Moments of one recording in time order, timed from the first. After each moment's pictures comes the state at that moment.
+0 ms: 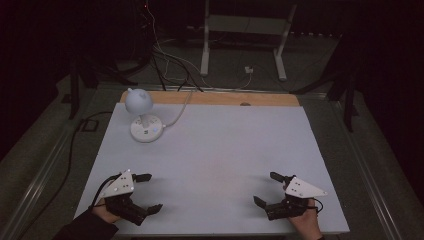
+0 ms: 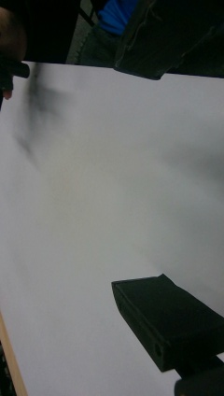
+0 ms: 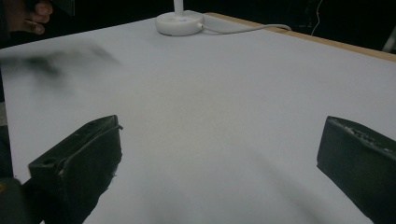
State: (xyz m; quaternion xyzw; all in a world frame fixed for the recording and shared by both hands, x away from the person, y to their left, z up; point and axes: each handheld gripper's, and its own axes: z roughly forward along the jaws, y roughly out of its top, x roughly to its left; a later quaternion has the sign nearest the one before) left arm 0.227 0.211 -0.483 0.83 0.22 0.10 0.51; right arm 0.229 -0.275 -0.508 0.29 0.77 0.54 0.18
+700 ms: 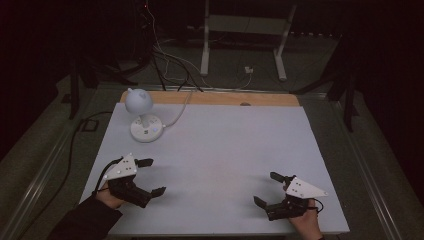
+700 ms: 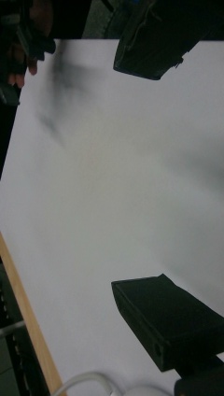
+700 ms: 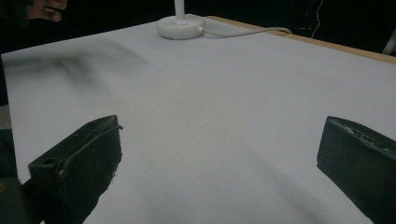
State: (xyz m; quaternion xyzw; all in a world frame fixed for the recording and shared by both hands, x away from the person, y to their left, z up) left arm 0.258 0.205 -0.461 0.82 0.24 0.12 0.51; right arm 0.228 -0.275 -0.506 0.29 0.77 0.54 0.18
